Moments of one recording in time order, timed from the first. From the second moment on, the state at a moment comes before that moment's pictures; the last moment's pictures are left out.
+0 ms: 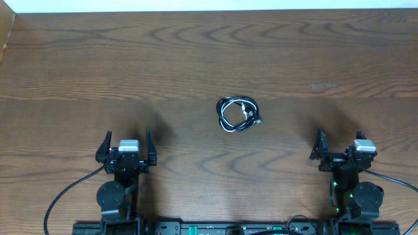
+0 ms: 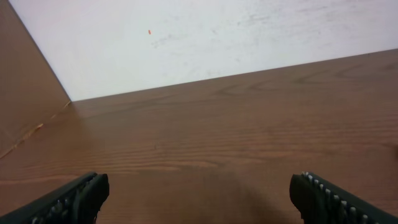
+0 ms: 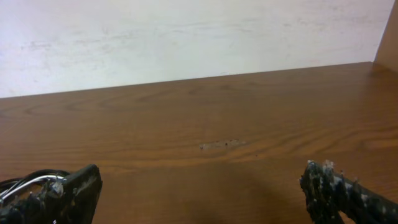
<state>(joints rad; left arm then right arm) 0.08 0.01 0.02 -0.11 0.04 0.20 -0.06 0.01 0.01 -0.07 -0.03 0.12</state>
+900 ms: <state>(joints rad) 0.08 0.29 0.23 -0.21 0.16 0.14 -0.06 0.05 0.11 -0.02 -0.16 0.12</state>
